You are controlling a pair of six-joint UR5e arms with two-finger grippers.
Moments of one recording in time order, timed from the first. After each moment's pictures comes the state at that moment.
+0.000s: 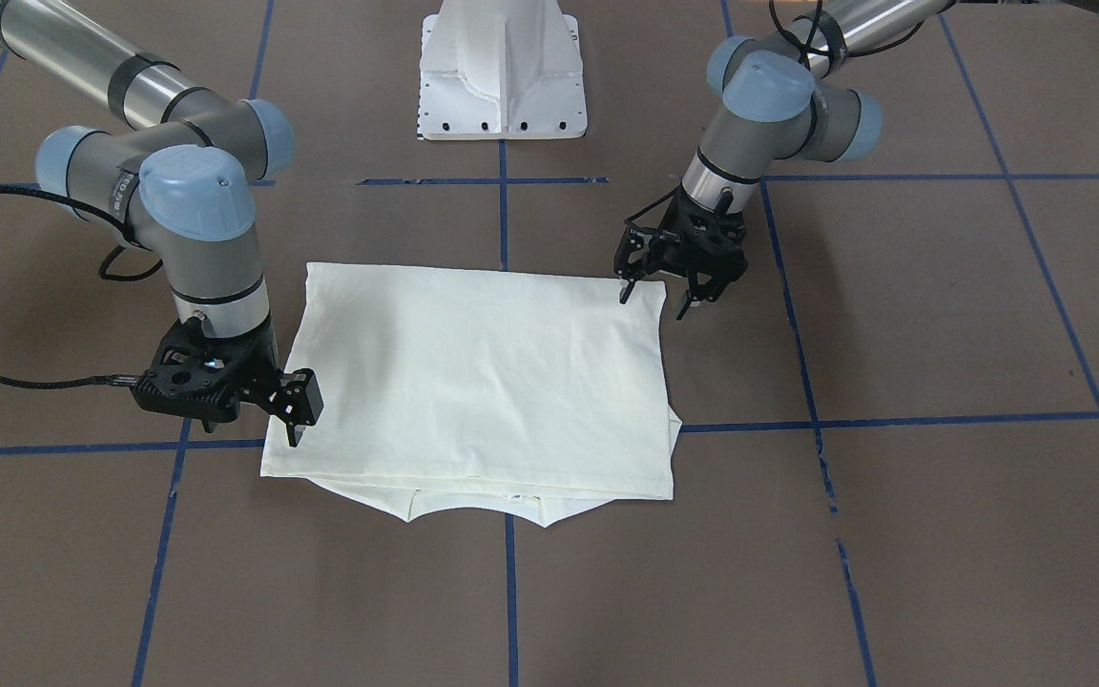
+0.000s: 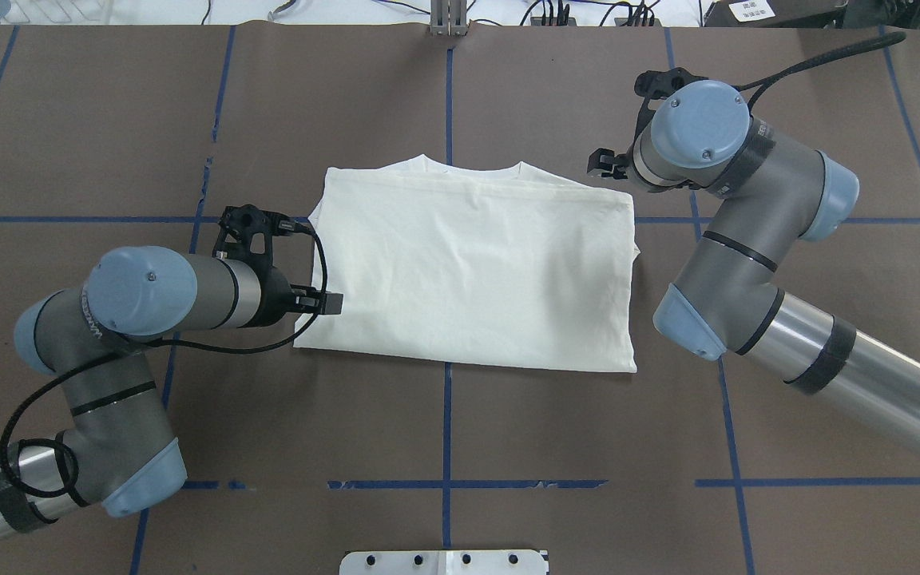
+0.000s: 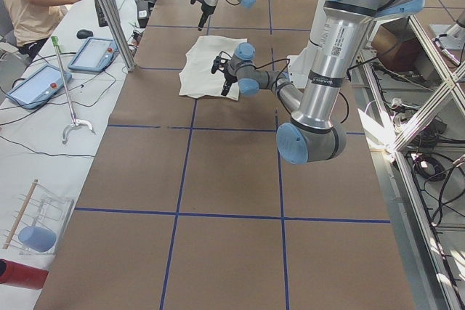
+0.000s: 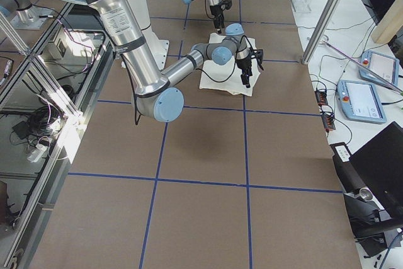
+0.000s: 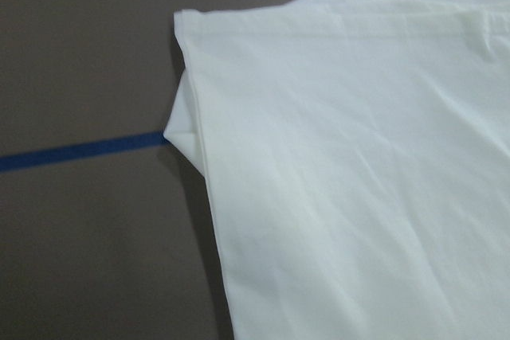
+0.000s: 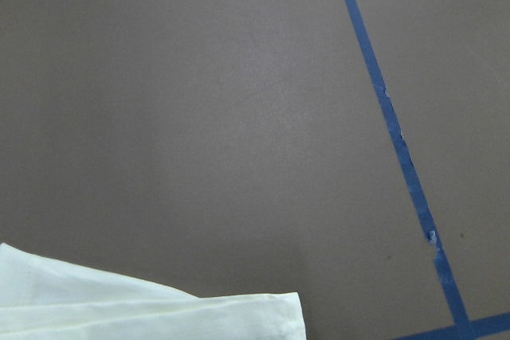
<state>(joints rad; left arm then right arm) -0.50 -1.91 -1.73 -2.18 -1.69 -1.11 0.75 -1.05 1.58 -1.39 1.66 1.21</state>
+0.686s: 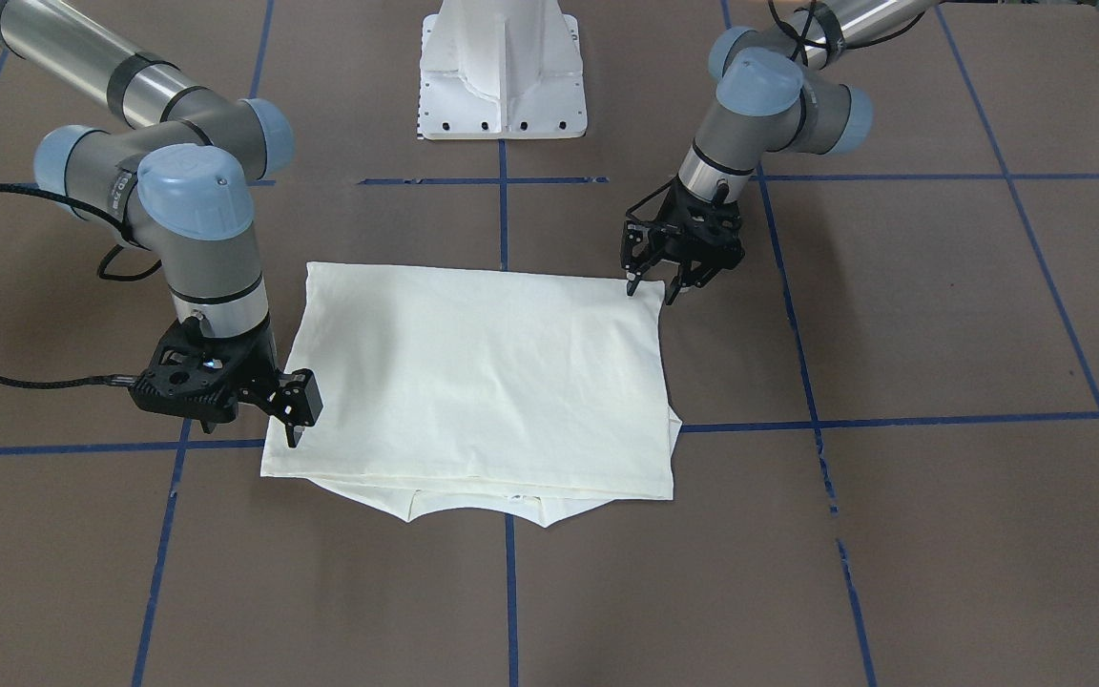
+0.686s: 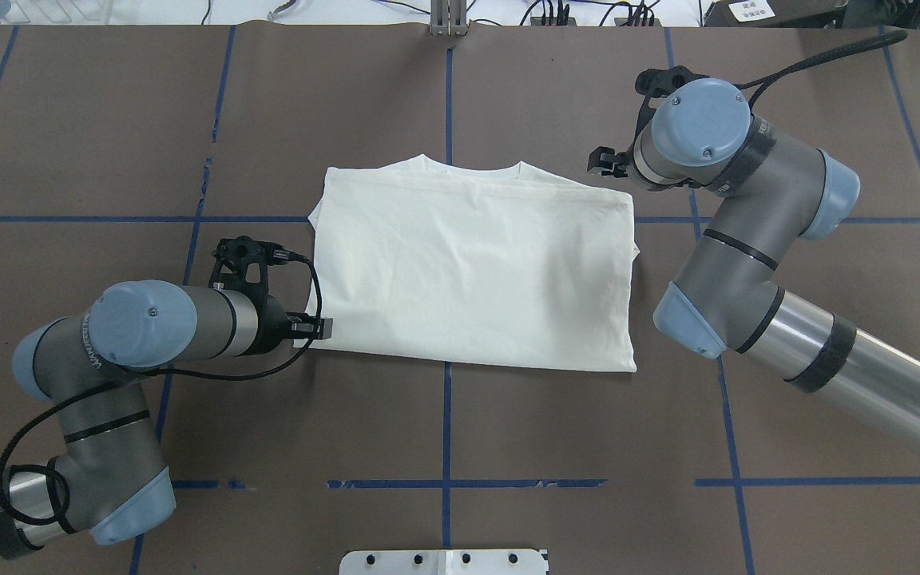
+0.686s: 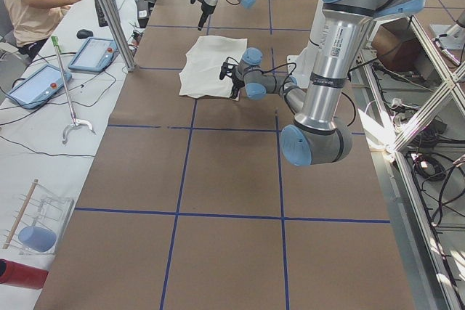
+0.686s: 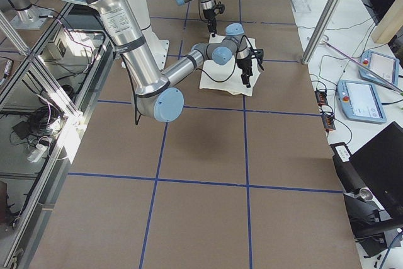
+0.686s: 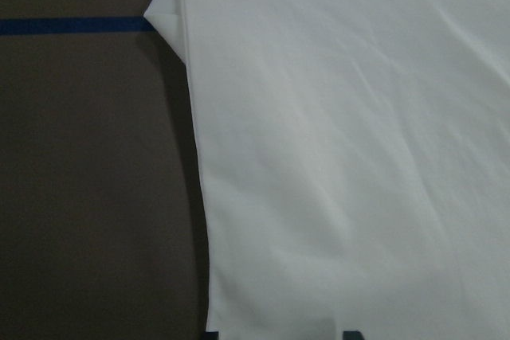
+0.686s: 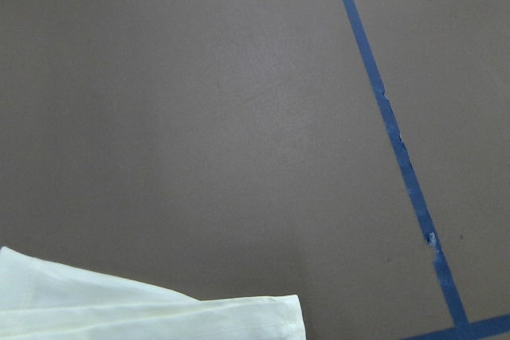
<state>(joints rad) -0.46 -1.87 -1.73 -2.18 -1.68 -1.16 0.75 -1.05 1.58 -1.39 1.66 1.21</state>
